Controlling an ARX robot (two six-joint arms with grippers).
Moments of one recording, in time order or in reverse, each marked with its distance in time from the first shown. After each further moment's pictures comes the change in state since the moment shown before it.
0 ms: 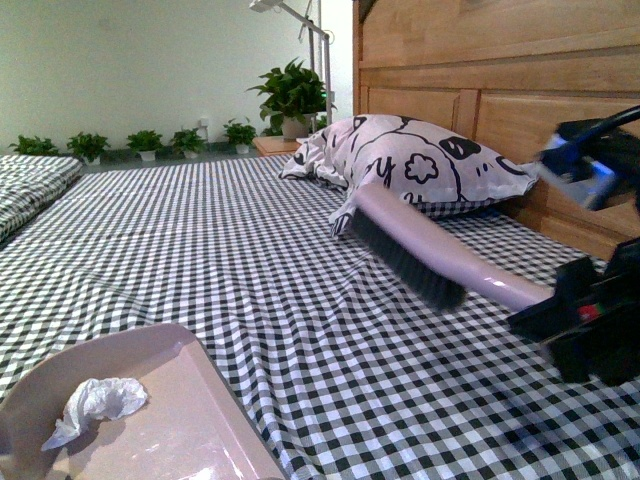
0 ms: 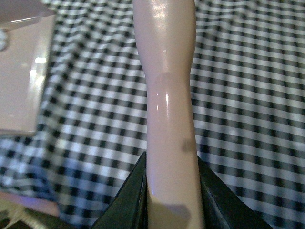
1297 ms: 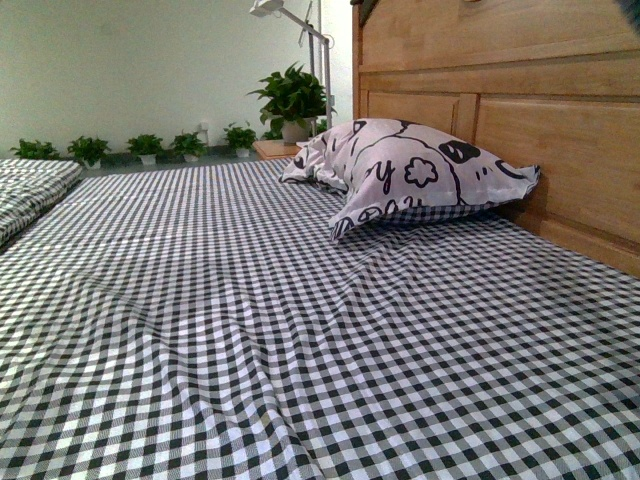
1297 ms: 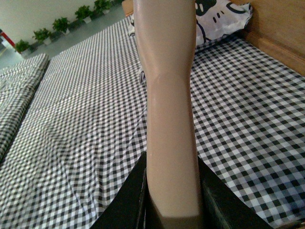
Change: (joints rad) left arm 0.034 -0.699 -0.515 1.043 -0.310 -1.130; right arm -0.108 -0.605 -0.042 -0.161 0.156 0.549
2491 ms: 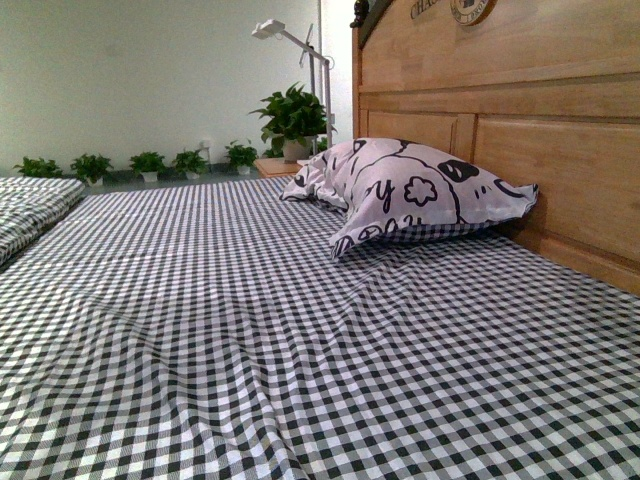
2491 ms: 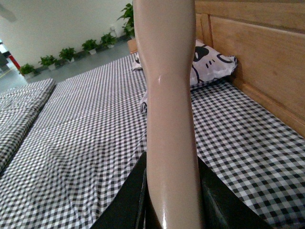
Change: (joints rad) left arm 0.006 -0.649 -0.108 -0.450 0.125 -0.222; right arm -0.004 -0.227 -0.005 -0.101 0.045 -0.082
